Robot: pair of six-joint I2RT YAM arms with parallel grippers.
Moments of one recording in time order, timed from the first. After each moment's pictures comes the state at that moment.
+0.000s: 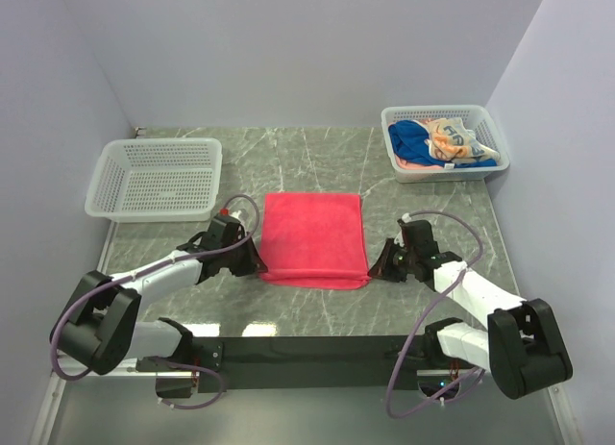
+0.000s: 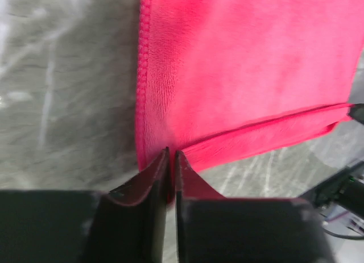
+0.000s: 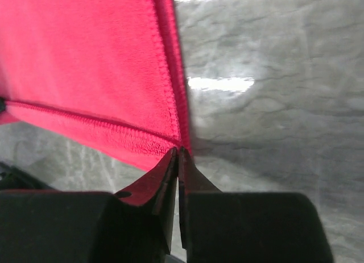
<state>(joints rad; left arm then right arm) -0.47 1.28 0.51 -0.12 0.23 -0.73 0.27 1.13 0.41 -0.24 -0.31 0.63</state>
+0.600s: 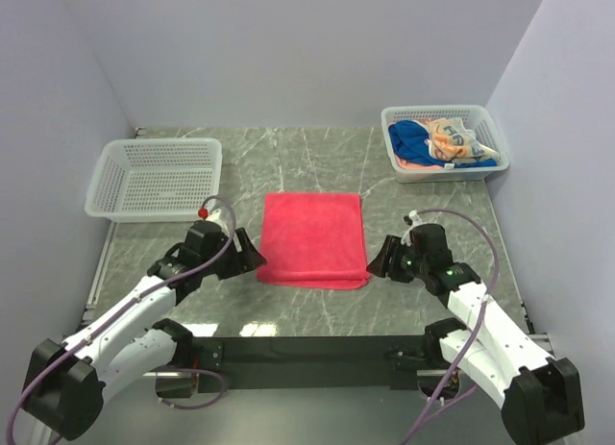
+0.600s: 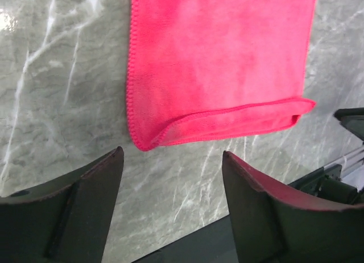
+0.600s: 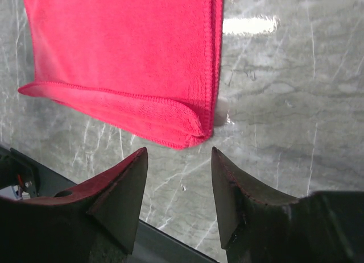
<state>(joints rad) -0.48 0.89 0.48 -0.32 0.15 -0.76 0.29 0.82 0.42 -0.41 -0.30 0.55</state>
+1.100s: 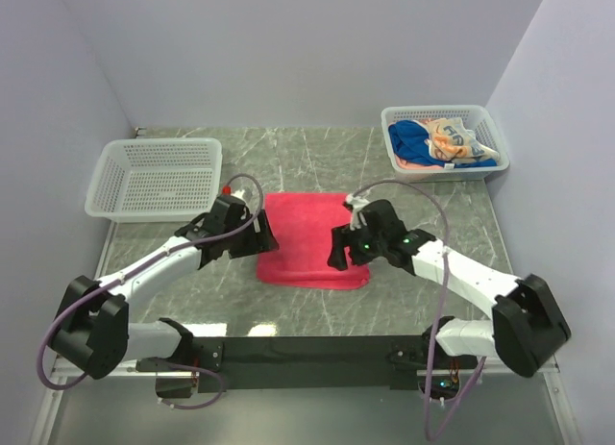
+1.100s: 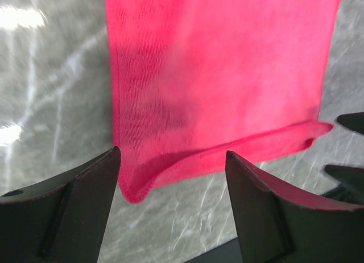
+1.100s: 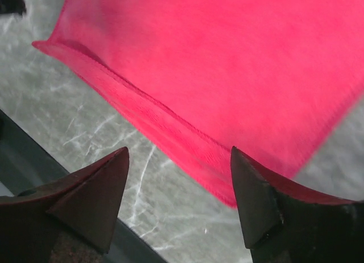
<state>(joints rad) -0.51 1.26 0.71 -0.30 0.12 -0.67 0.59 1.23 0.68 -0.28 -0.26 0.32</state>
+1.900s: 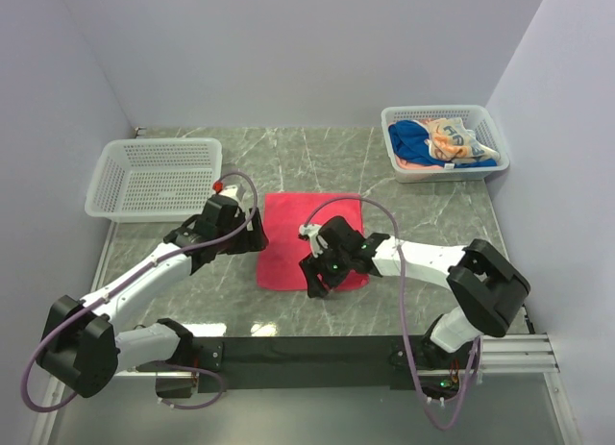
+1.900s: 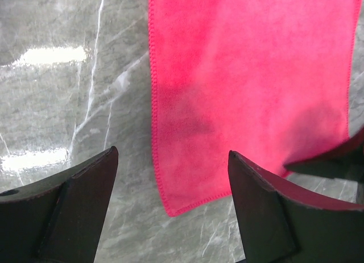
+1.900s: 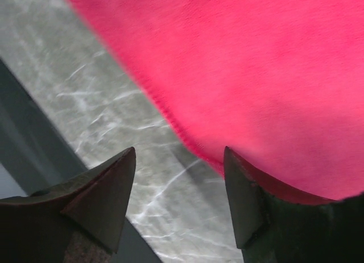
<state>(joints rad) -0.51 1.15 0.73 -0.37 -0.03 -0.56 0.84 1.53 0.79 -0.27 -0.33 0.17</state>
